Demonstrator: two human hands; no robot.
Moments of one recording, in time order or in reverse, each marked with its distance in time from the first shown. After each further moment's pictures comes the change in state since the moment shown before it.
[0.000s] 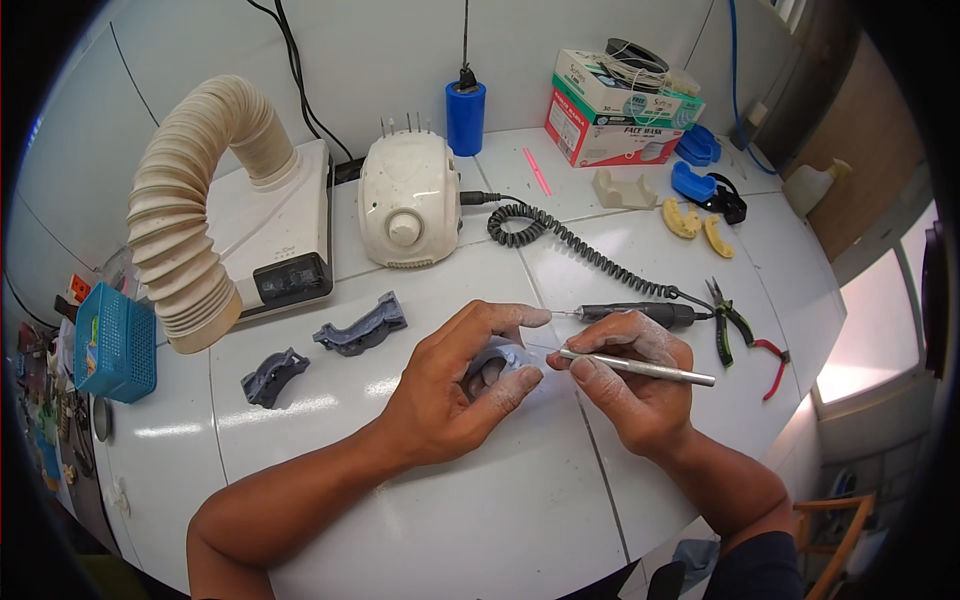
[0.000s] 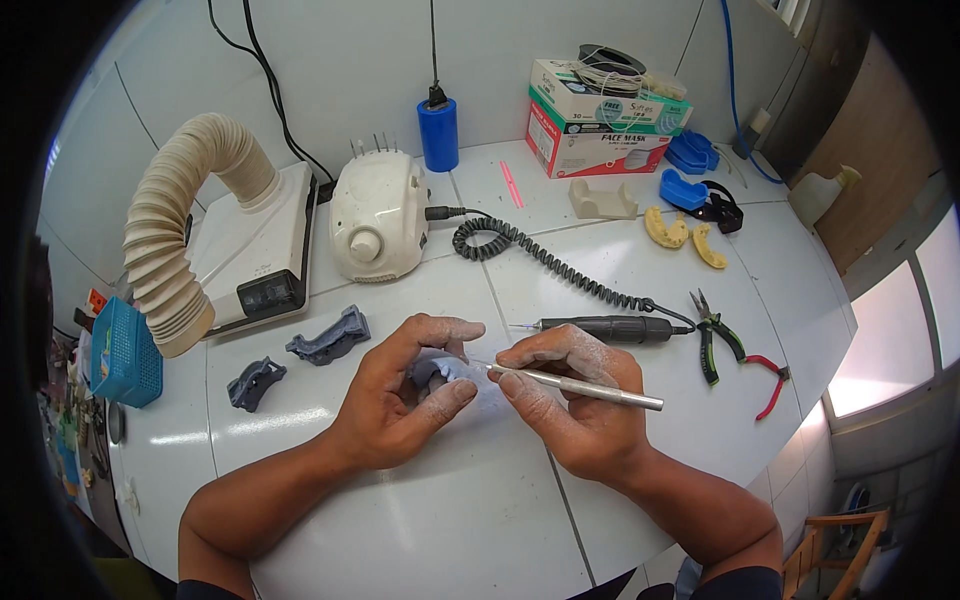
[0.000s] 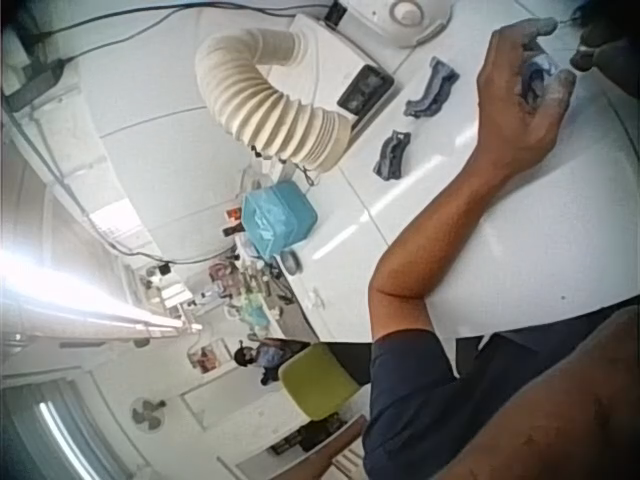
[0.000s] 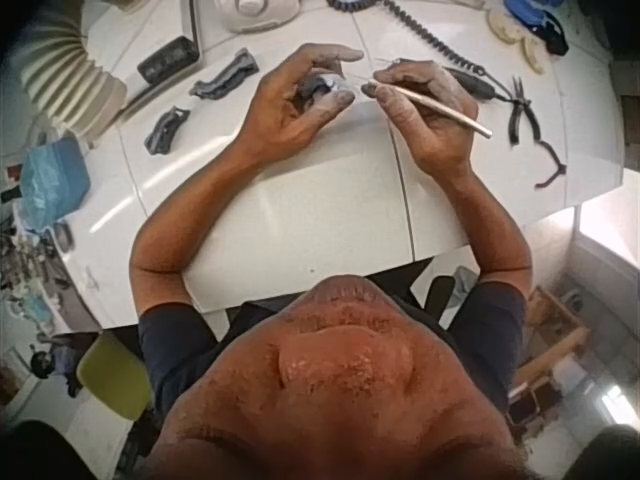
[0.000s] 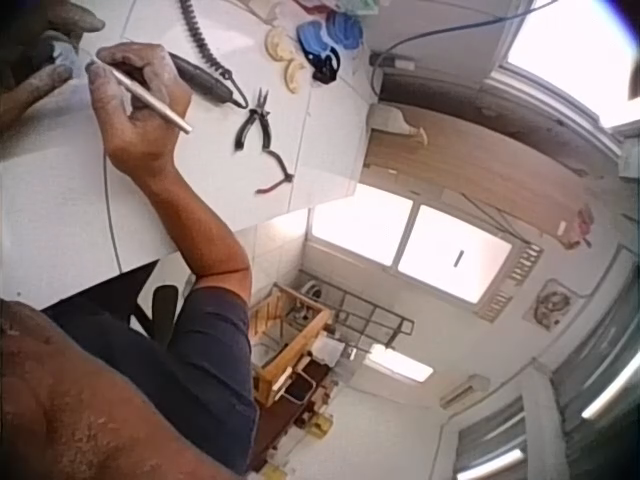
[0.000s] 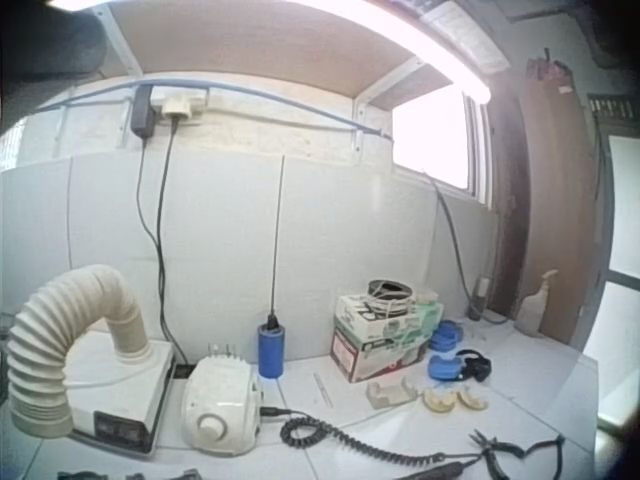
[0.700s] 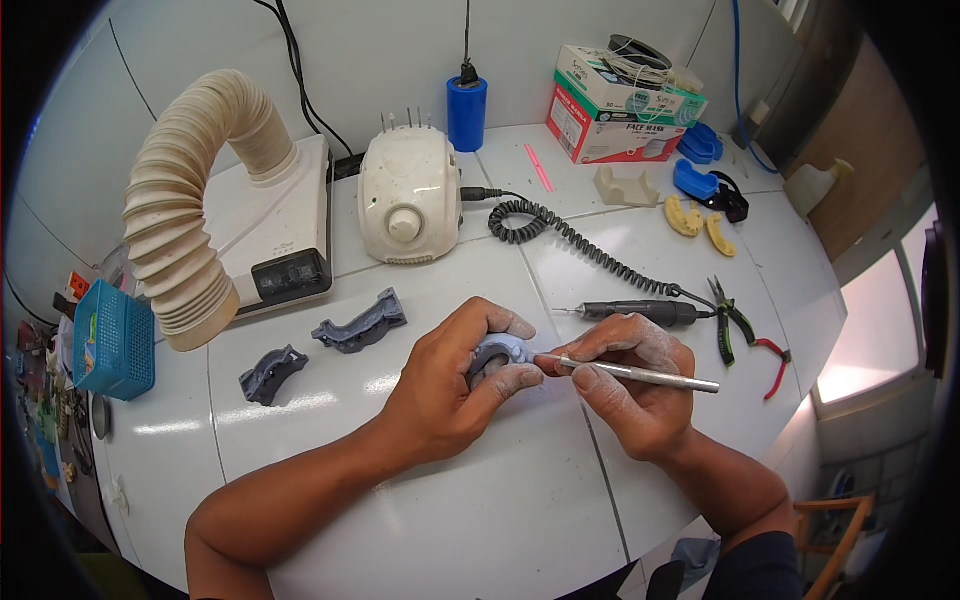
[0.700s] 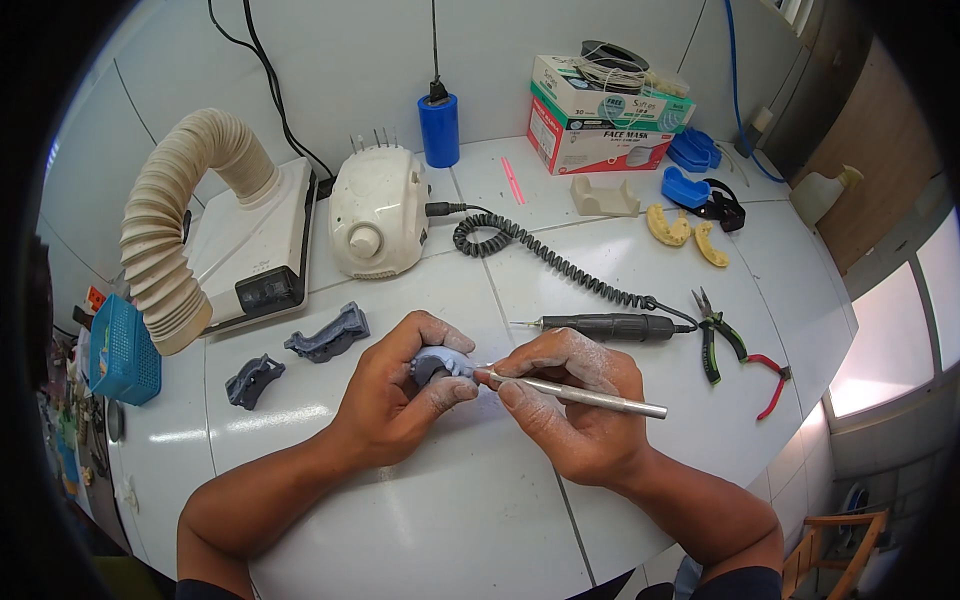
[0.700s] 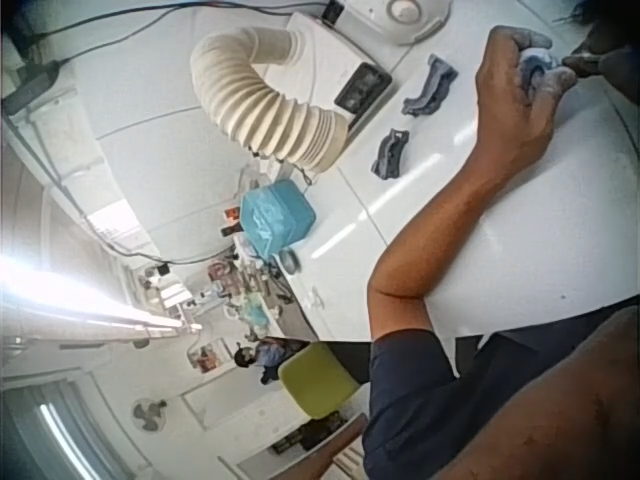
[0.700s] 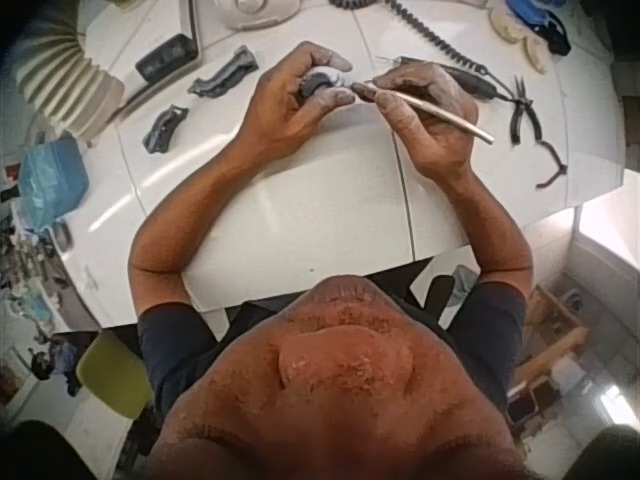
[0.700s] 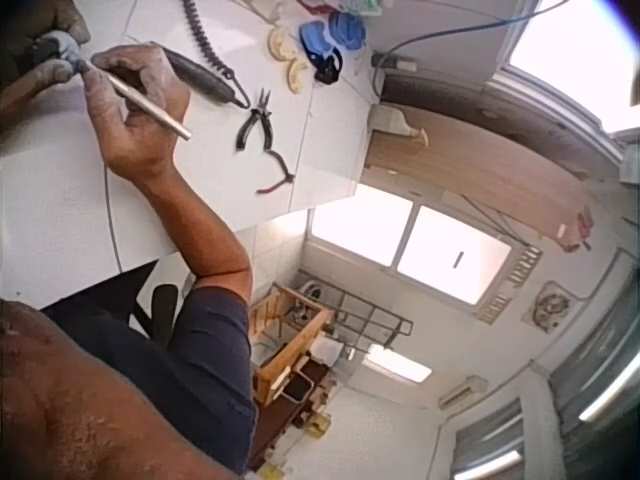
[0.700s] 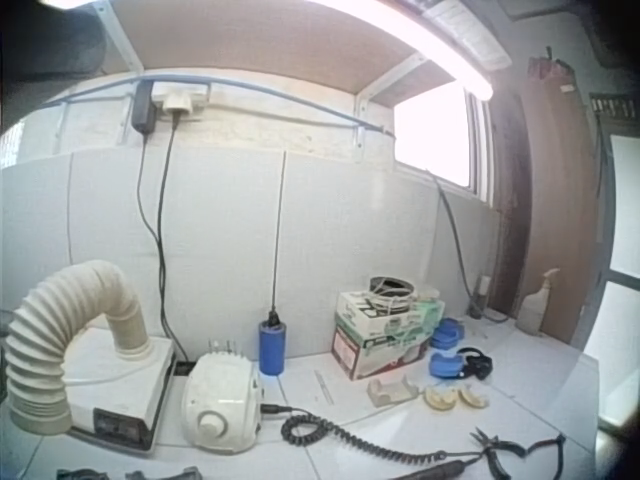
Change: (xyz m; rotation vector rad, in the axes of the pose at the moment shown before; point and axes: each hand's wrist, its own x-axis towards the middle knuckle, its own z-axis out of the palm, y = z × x) left_hand -0.001 -0.004 0.003 -0.010 0.007 -0.098; right_hand -0.001 0.002 0.003 0.055 -0.007 -0.053
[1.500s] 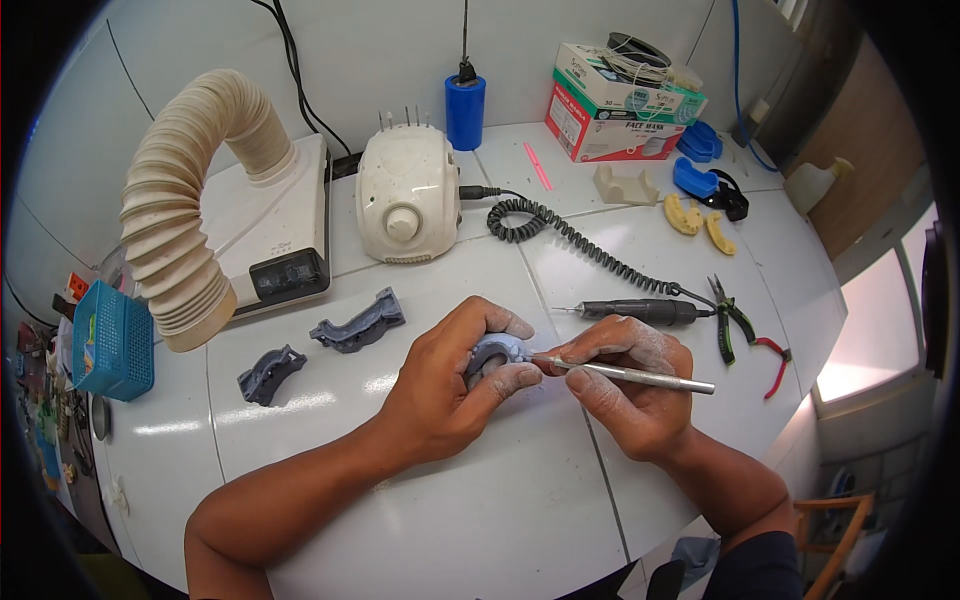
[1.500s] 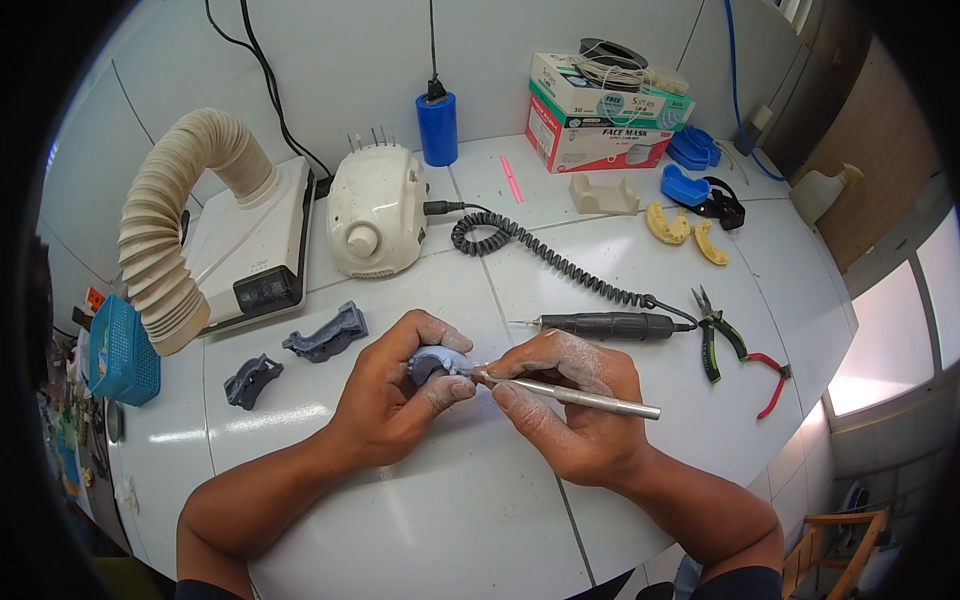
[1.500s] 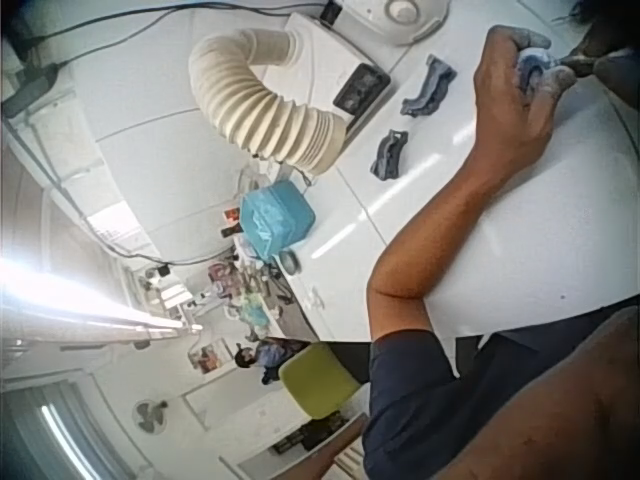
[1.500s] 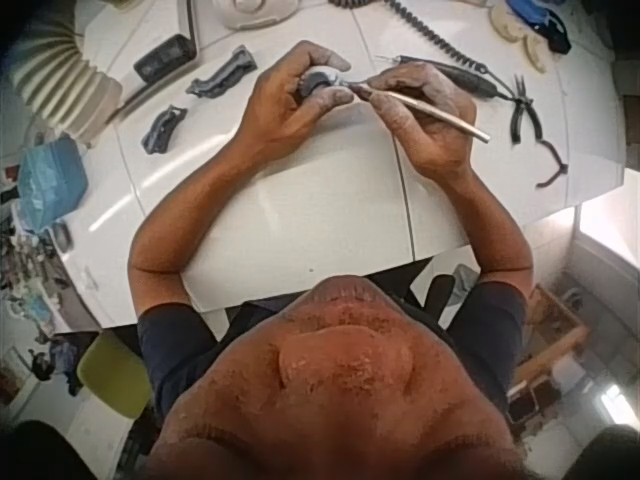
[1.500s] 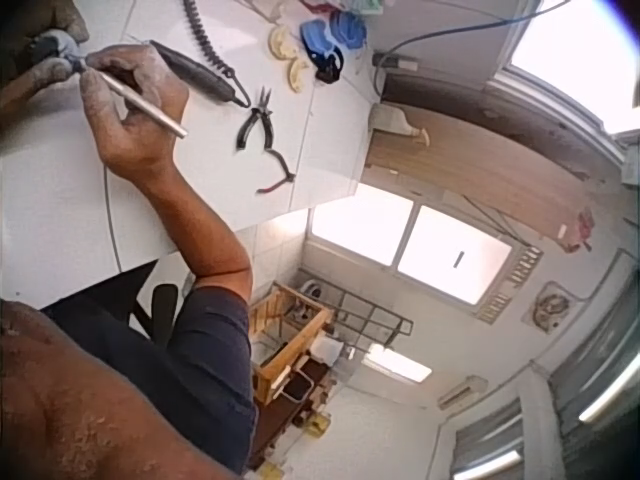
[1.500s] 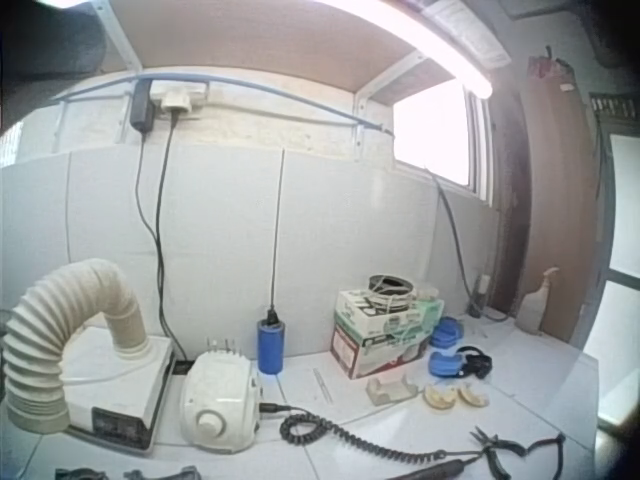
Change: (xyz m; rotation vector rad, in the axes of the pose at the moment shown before) left_hand 0.000 0.003 -0.001 0.005 0.006 0.003; right_hand 0.002 -0.002 -0.002 -0.107 -0.042 0.001
